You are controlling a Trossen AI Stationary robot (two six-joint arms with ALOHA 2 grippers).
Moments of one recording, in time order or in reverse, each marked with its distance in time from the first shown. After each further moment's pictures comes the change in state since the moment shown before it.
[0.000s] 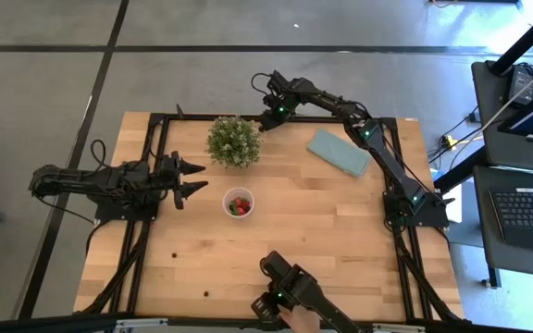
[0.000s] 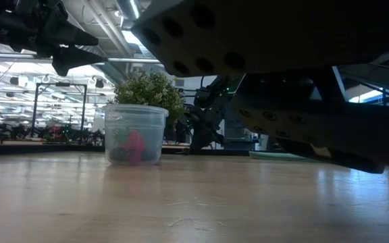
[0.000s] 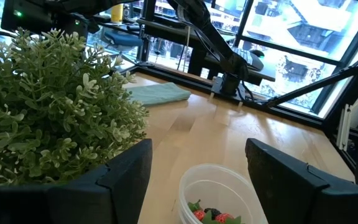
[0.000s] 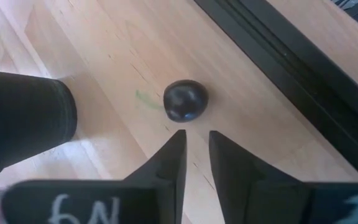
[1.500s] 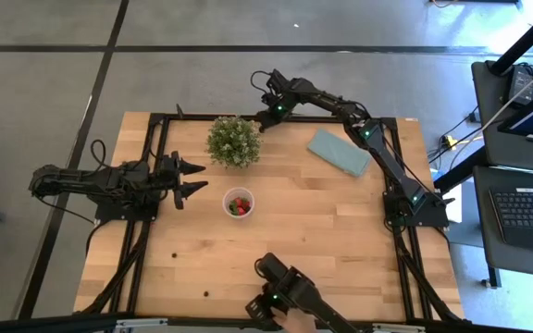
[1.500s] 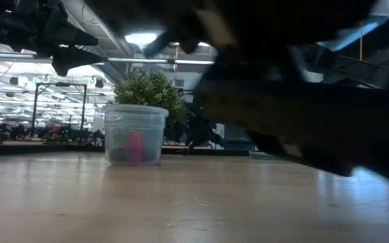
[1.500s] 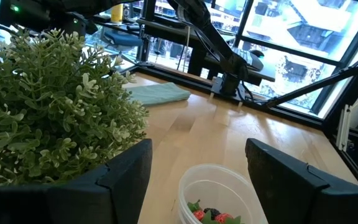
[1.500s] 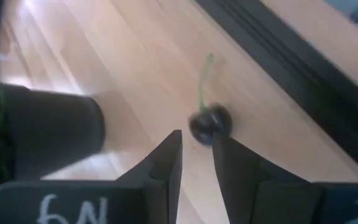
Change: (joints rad) left arm 0.000 0.000 0.000 0.000 0.000 -0.002; right arm 0.009 0.000 0.000 0.068 -0.069 0.054
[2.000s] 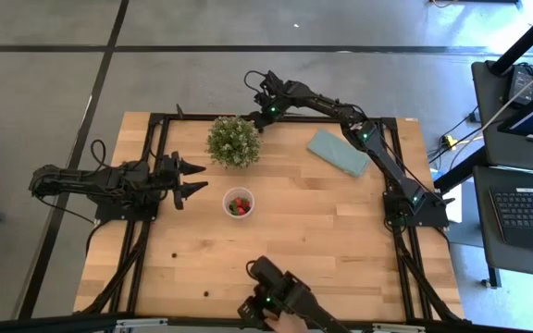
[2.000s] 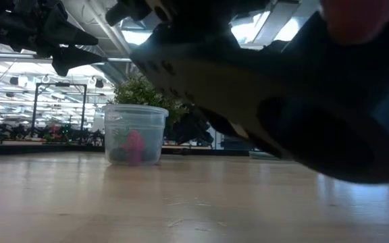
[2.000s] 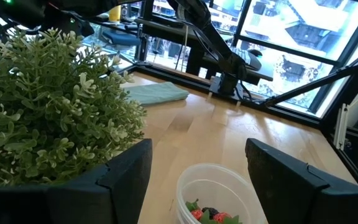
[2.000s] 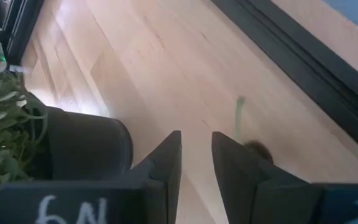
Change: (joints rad) left arm 0.000 0.000 0.000 0.000 0.009 0.000; right arm 0.041 0.000 0.003 0.127 -0.002 0.053
